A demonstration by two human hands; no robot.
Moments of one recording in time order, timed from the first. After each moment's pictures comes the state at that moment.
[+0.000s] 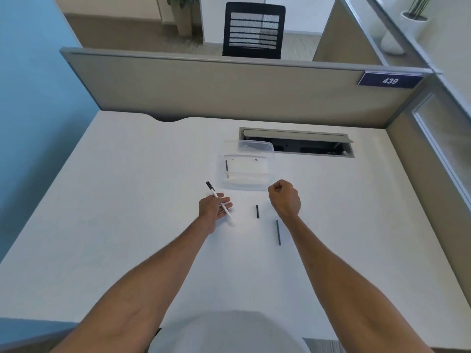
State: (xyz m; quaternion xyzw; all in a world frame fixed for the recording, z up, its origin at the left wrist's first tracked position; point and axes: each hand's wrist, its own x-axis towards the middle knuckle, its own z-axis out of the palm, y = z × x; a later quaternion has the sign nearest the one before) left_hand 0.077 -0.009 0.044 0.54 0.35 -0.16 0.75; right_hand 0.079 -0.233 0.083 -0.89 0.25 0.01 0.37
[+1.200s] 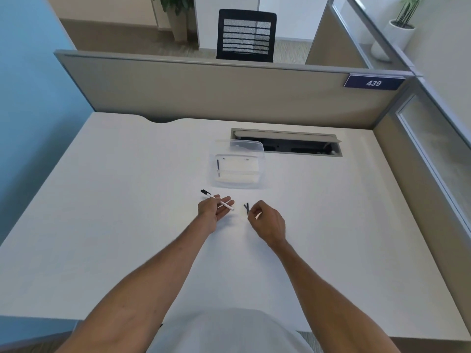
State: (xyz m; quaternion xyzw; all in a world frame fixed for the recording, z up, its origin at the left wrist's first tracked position) left_hand 0.050 -0.046 0.071 0.45 0.37 -0.15 0.80; right_hand -0.009 -0.234 0.057 -0.93 0.10 0.02 0.34
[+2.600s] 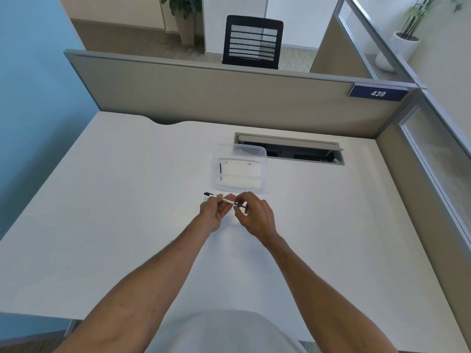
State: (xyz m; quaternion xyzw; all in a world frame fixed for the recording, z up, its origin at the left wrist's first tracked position) left_hand 0.055 -0.047 0.081 0.37 0.36 -0.14 0.84; right_hand 0.017 -0.205 0.081 -0.94 -0.08 -0.06 0.34
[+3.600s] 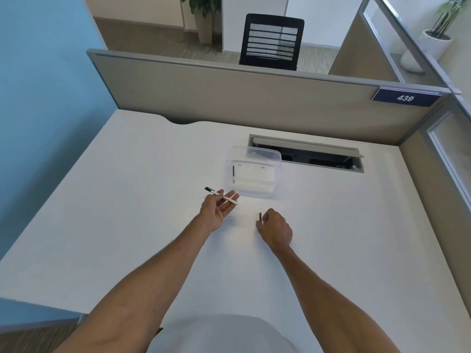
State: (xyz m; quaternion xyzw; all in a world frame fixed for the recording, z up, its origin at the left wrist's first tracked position) left_hand 0.071 -0.014 0.081 0.32 0.35 -0.14 0.87; right_hand 0.030 -0.220 0.039 -0.95 0.15 0.11 0.25
